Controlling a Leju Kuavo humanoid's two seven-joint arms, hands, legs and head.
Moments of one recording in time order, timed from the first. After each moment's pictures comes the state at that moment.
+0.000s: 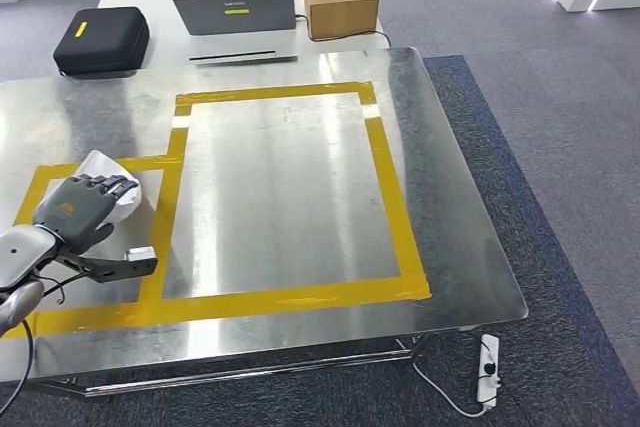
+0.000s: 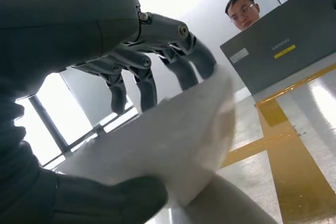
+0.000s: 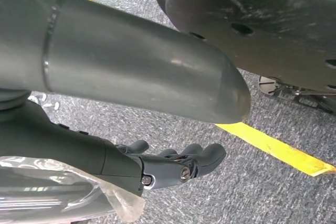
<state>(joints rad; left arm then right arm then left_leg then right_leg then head) -0.74 0.58 -0.87 -1.19 -1.13 0.09 0.05 0.02 0.10 -0.86 0.00 1.27 -0.24 -0.20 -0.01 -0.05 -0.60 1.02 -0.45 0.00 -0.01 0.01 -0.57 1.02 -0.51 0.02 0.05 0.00</state>
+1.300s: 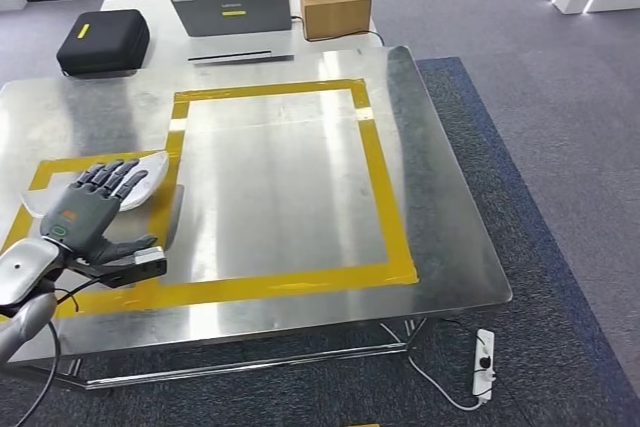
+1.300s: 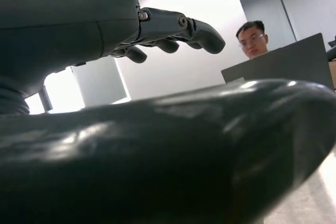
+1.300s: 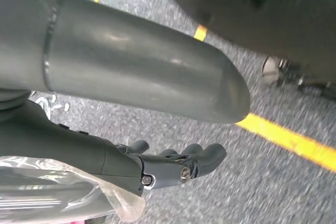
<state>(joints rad) -0.63 0.54 -0.75 -1.23 -1.08 0.22 0.04 0.02 0.11 -0.86 0.00 1.27 -0.25 -0.15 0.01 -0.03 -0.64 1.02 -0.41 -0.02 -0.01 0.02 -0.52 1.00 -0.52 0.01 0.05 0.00</state>
